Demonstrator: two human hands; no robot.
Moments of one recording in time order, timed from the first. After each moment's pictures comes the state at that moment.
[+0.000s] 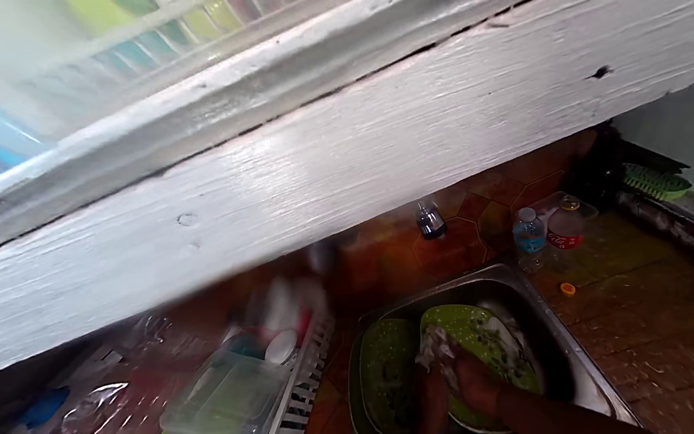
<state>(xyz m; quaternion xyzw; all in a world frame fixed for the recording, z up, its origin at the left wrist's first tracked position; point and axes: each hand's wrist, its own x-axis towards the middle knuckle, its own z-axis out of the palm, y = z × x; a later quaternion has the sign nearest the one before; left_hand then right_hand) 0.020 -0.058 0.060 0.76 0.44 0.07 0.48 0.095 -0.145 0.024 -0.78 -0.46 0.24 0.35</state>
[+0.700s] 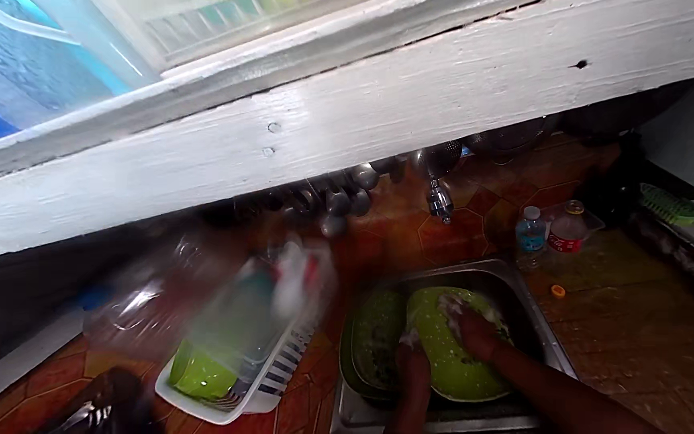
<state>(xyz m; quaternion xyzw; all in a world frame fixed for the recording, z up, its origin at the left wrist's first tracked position) 0.001 -0.086 0.069 0.73 0.47 0.16 0.47 0.141 -0.176 0.018 -0.84 -0.43 0.23 0.22</state>
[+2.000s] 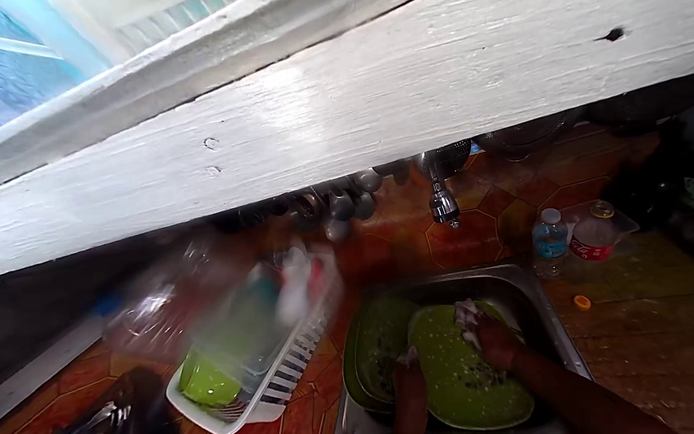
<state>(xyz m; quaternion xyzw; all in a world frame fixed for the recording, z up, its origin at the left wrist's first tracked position) -0.005 -0.076 0.061 0.66 0.52 0.17 0.52 0.184 -0.176 -0.014 -0.81 -0.50 0.26 0.17</state>
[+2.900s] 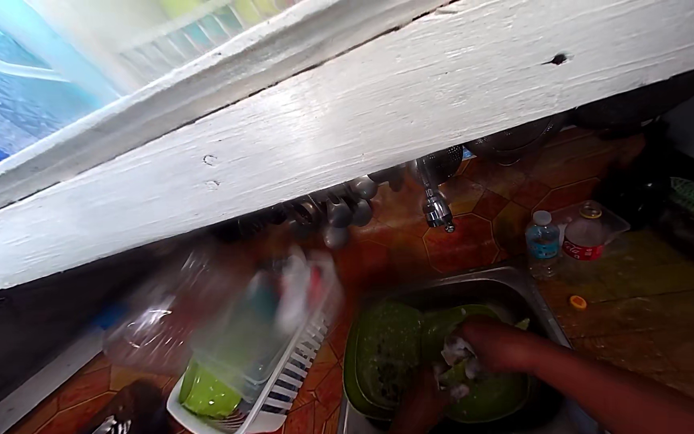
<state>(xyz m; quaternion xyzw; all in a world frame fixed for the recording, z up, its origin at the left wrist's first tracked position) -0.011 -0.071 0.084 0.85 0.23 -0.10 0.46 0.167 -0.200 0.149 -0.68 -0.63 0.32 0.19</state>
